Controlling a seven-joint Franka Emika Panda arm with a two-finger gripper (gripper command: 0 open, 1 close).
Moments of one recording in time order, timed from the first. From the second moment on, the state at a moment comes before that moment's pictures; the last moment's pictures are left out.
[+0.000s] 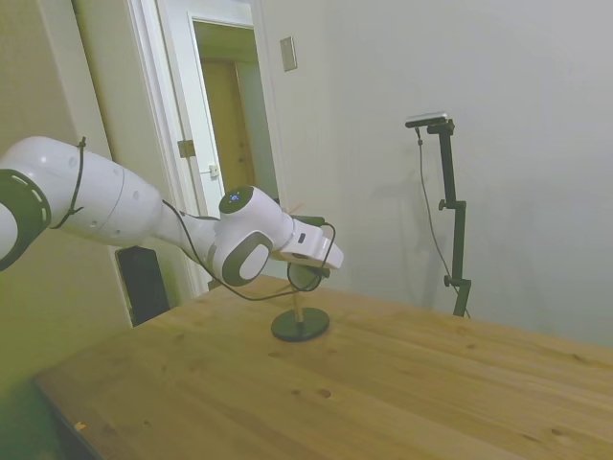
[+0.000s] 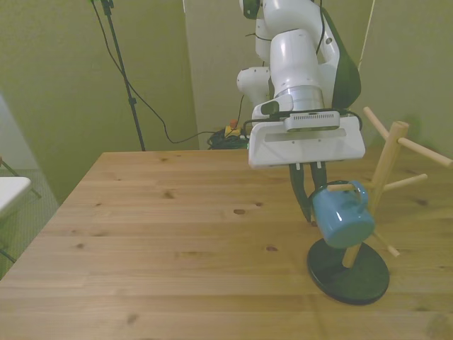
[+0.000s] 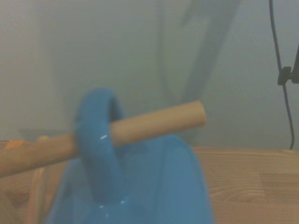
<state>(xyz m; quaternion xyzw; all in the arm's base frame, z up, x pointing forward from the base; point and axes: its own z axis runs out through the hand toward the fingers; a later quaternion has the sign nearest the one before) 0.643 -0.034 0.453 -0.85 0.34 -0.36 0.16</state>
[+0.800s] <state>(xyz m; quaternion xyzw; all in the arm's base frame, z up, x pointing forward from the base) 0.615 -0.057 0.490 -0.84 0.36 -0.38 0.17</state>
